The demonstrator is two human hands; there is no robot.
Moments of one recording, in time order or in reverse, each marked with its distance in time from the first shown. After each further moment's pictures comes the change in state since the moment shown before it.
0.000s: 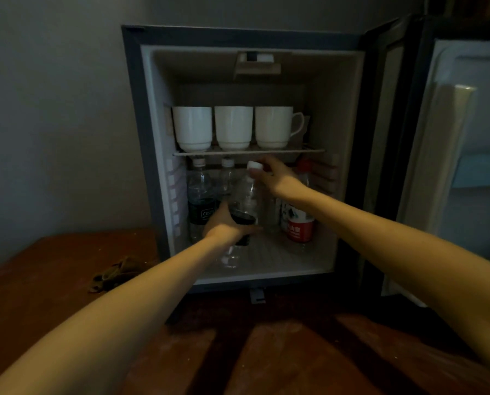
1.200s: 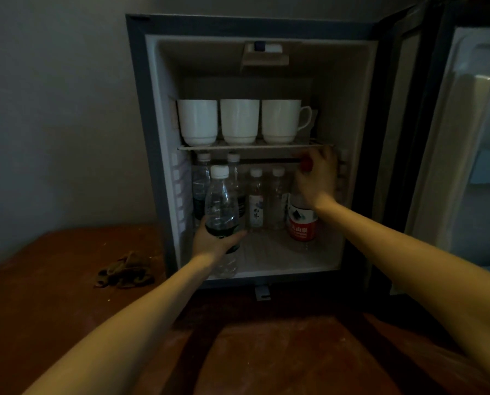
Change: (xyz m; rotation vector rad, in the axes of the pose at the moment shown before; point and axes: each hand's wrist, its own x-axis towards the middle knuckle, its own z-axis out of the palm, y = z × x) left_hand -0.019 -0.061 0.004 -0.386 0.170 0.020; right_hand -0.007 0.047 -0.021 -0.365 0.581 -0.099
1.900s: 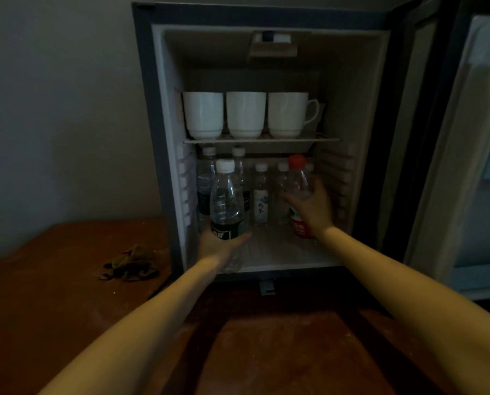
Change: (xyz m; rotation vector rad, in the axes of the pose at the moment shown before) left_hand -0.012 -0.008 0.003 -0.029 -0.012 -0.147; right_hand -0.055 0.026 0.027 0.505 -0.153 0.334
